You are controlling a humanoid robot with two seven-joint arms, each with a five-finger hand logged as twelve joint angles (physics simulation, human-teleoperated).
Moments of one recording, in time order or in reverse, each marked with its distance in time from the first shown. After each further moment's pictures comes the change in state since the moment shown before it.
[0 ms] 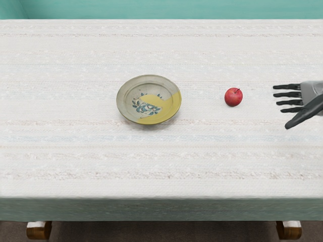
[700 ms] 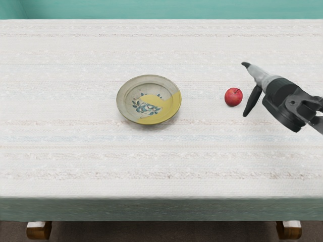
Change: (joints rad) left arm 0.009 0.000 0.001 0.003 -0.003 0.000 0.000; right arm 0.110 0.640 -0.217 -0.301 -1.102 -0.423 0.056
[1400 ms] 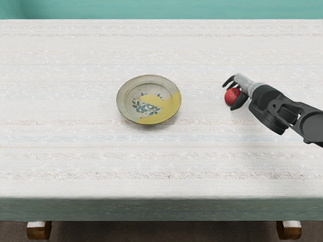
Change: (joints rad) left arm 0.011 0.000 0.002 -0.001 0.001 0.000 0.000; right arm 0.012 0.109 -0.057 -0.177 0.044 0.042 0.103
